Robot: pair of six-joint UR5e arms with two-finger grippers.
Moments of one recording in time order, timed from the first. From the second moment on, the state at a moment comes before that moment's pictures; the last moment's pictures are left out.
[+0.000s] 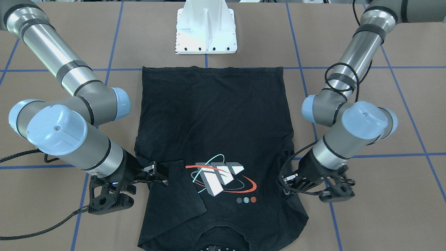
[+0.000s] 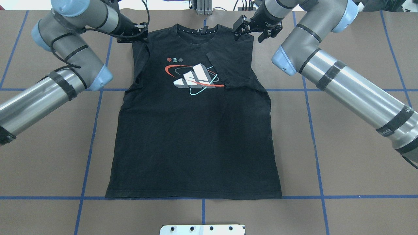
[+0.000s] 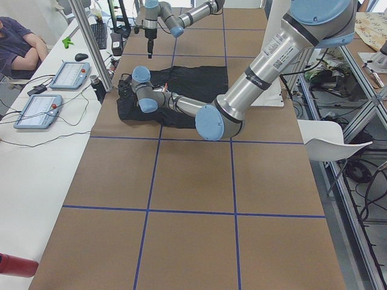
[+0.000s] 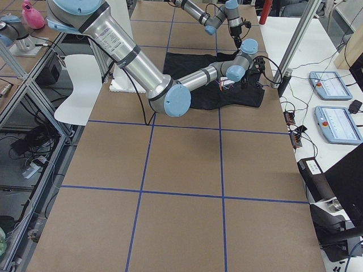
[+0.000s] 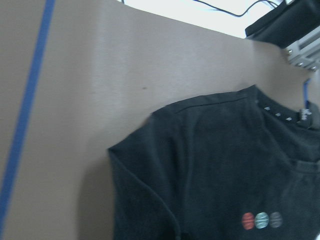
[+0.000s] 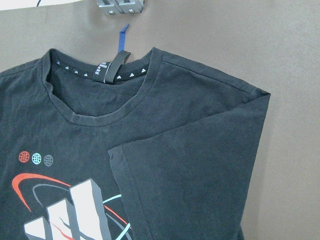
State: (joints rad) left arm -0.93 -2.40 -0.98 -2.49 -2.08 -1.30; right arm 0.95 -0.71 1.11 -1.04 2.24 0.94
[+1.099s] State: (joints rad) left arm -0.85 -2.51 -0.85 -2.52 -1.99 -1.34; right arm 0.95 -0.72 1.11 -1.04 2.24 0.93
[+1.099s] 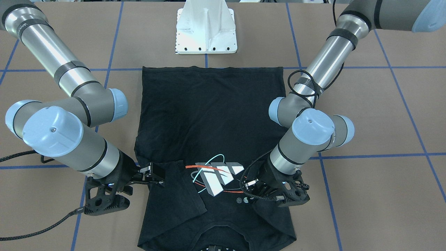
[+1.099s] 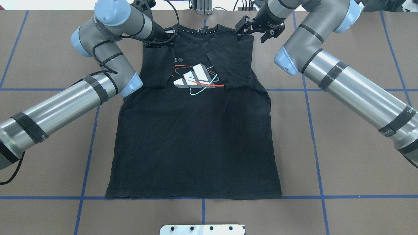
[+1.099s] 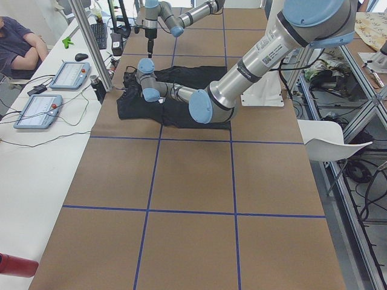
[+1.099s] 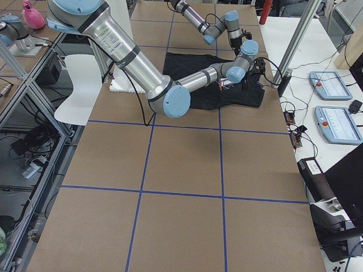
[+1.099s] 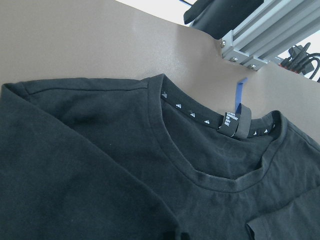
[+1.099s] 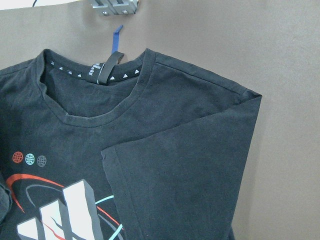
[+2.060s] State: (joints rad) left arm -0.86 -2.29 -1.18 -2.51 -2.10 -1.35; right arm 0.95 -0.89 1.35 -1.16 2.32 0.97
